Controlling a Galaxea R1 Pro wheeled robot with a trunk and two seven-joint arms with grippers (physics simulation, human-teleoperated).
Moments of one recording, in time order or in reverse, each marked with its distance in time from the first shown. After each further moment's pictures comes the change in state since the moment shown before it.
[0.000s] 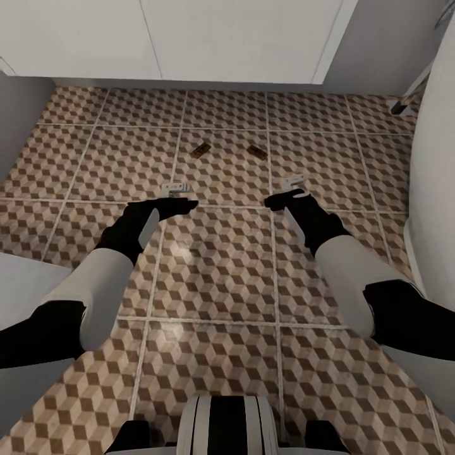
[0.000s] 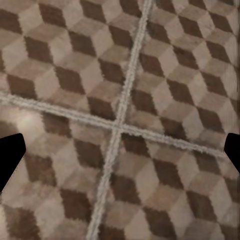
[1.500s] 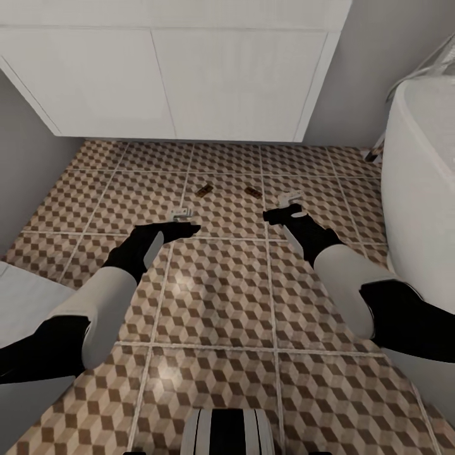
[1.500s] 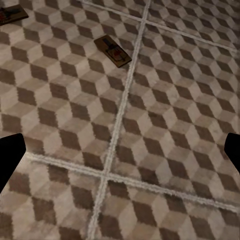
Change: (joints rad) left arm 0.087 -0.004 -0.001 0.062 -0.004 -0.008 -0.001; right arm 0.014 -0.002 0.001 0.180 -0.003 -0.205 0.001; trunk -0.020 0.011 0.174
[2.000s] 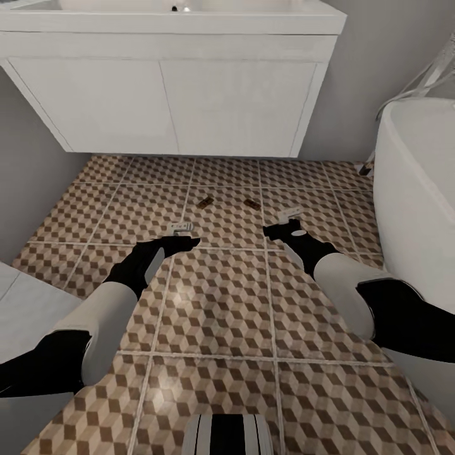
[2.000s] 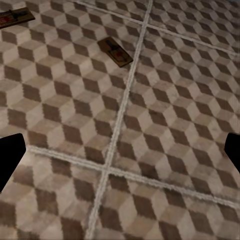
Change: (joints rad) left arm 0.079 0.004 0.000 0.011 -0.001 -0.071 0.000; right arm 0.001 -0.003 0.000 0.204 0.001 -0.175 0.002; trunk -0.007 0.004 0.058
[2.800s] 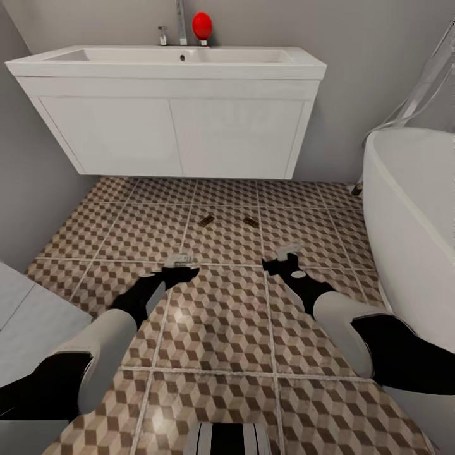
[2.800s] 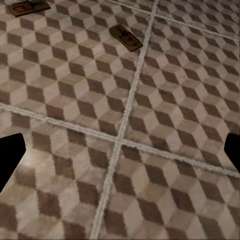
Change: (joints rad) left arm 0.120 0.009 0.000 0.134 -0.003 -0.157 0.001; right arm 0.195 -0.007 -0.002 0.036 0.001 -0.167 0.000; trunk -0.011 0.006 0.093
